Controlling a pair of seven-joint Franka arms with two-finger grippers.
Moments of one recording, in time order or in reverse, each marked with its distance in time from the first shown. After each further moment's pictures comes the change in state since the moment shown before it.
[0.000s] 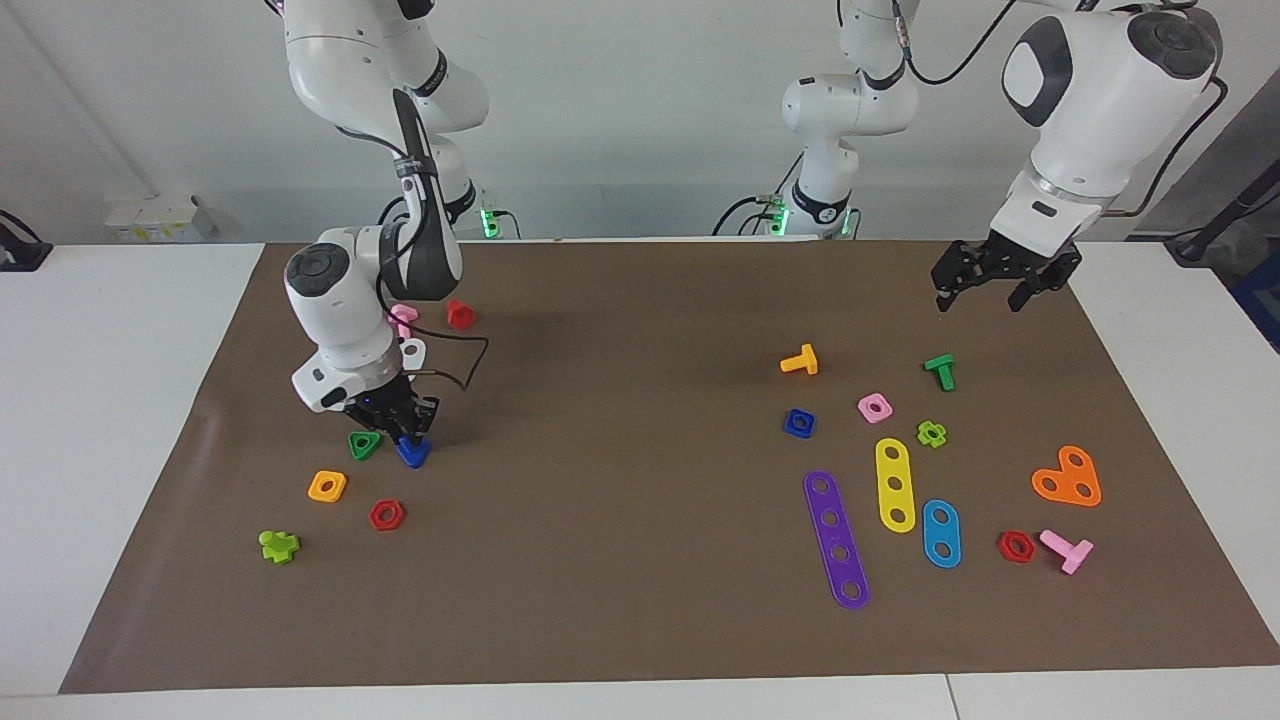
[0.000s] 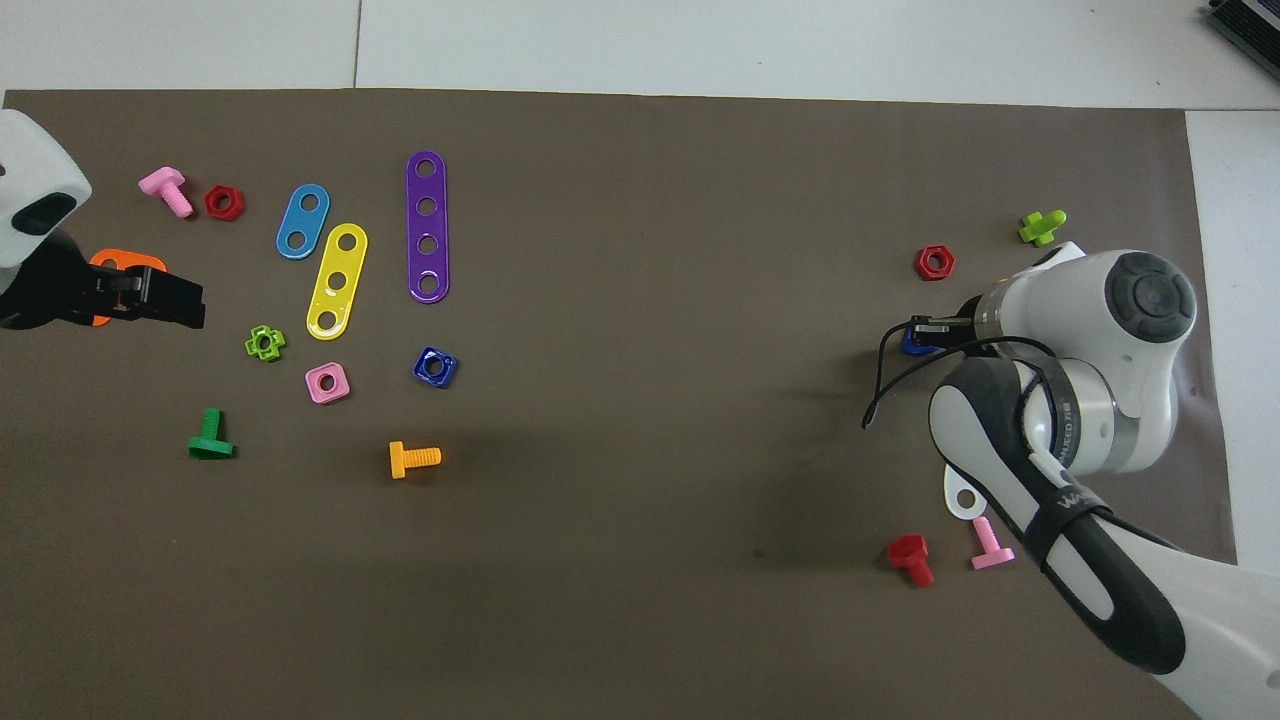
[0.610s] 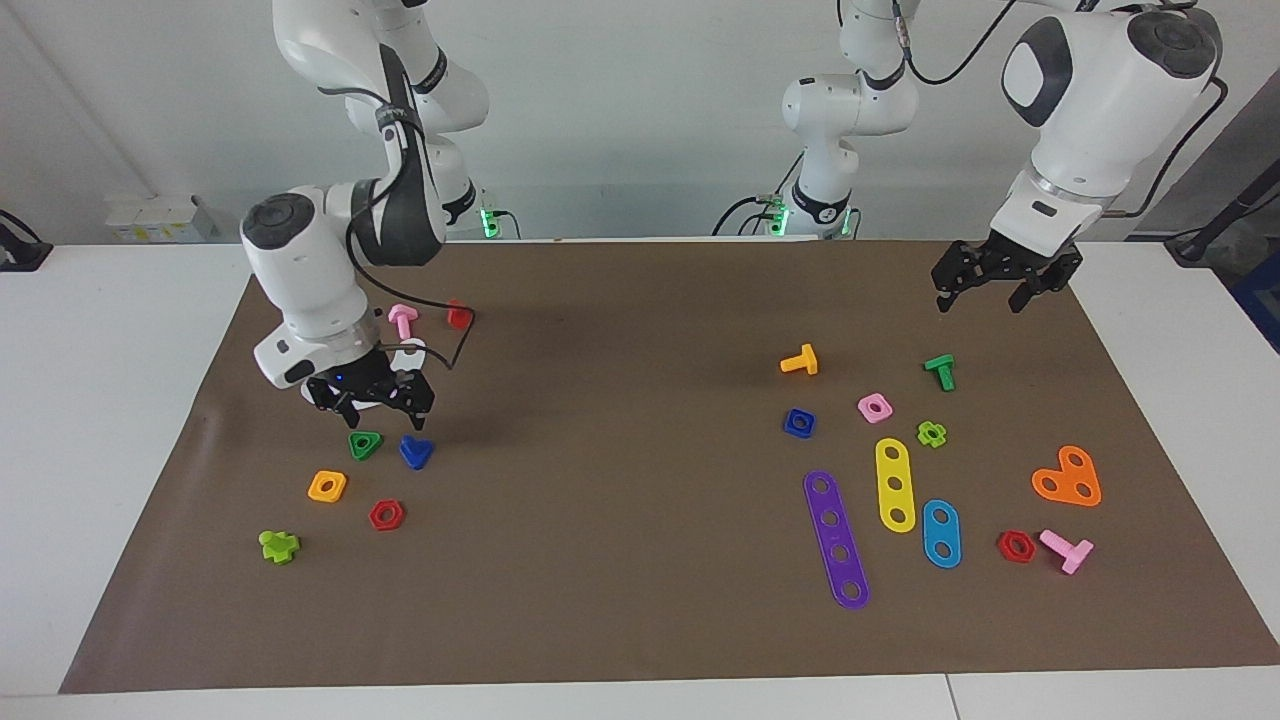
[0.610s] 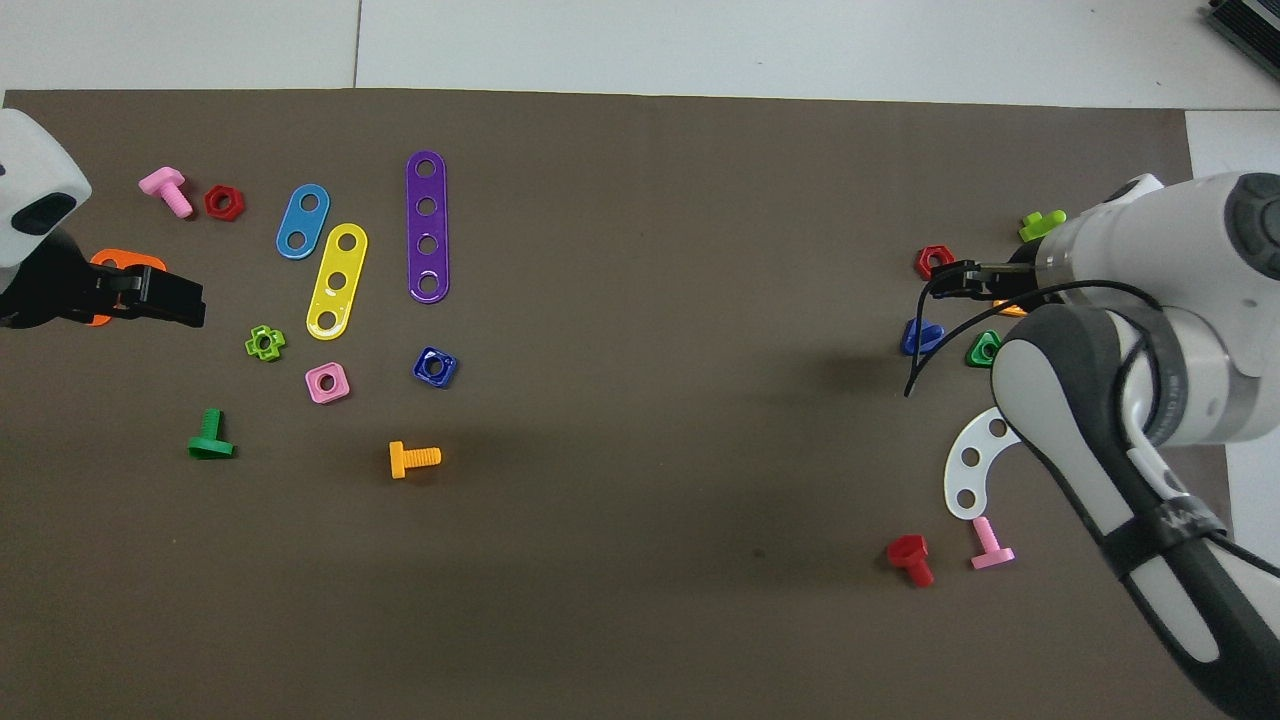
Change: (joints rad) left arm 0.000 0.000 0.000 -0.001 0.000 0.005 0.006; right arm -0.001 -0.092 -0.012 0.220 0.000 -0.269 0.005
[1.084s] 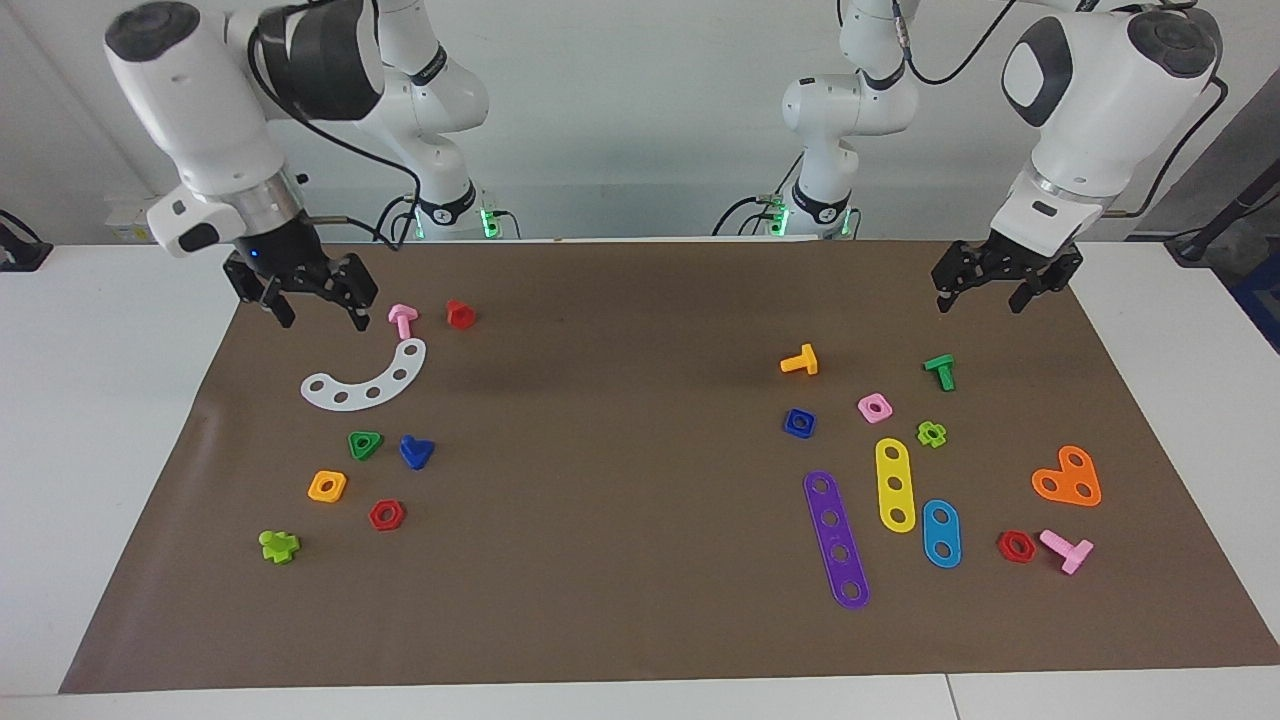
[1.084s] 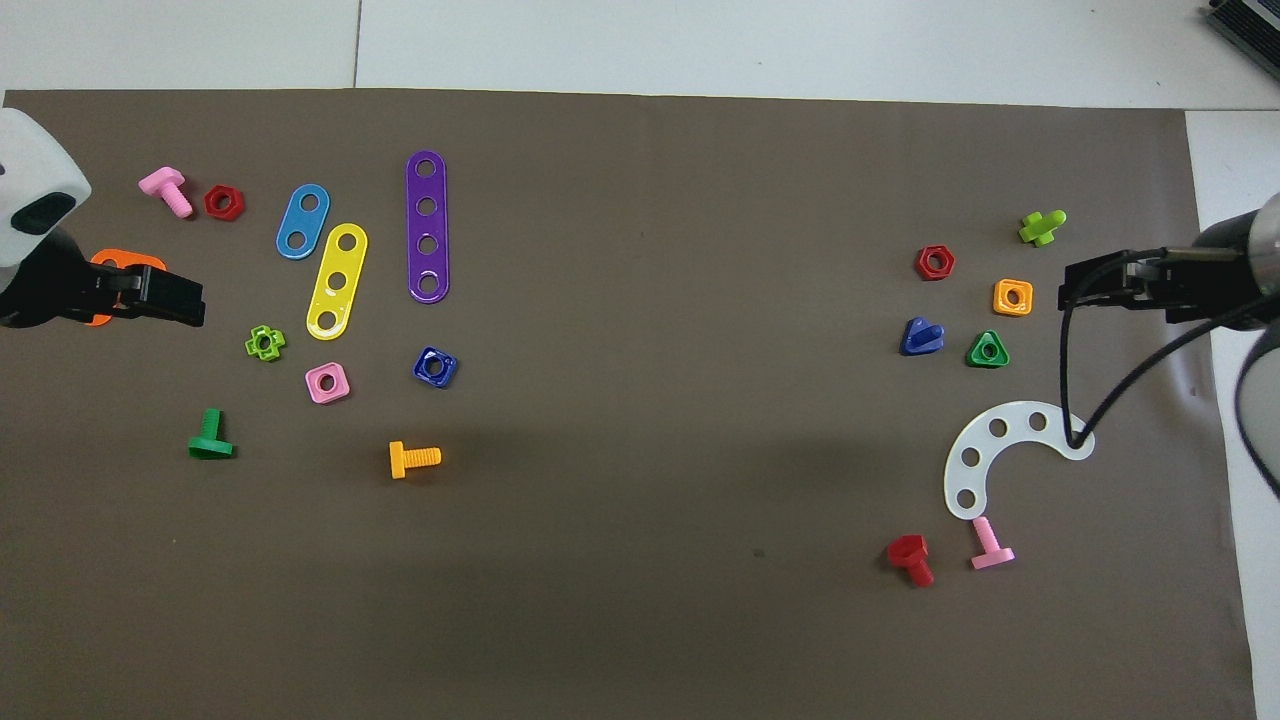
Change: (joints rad) left arm 0.000 0.000 0.000 0.000 0.000 0.002 0.000; right arm -0.014 -0.146 -0.017 0.258 -0.030 -0.488 0.012
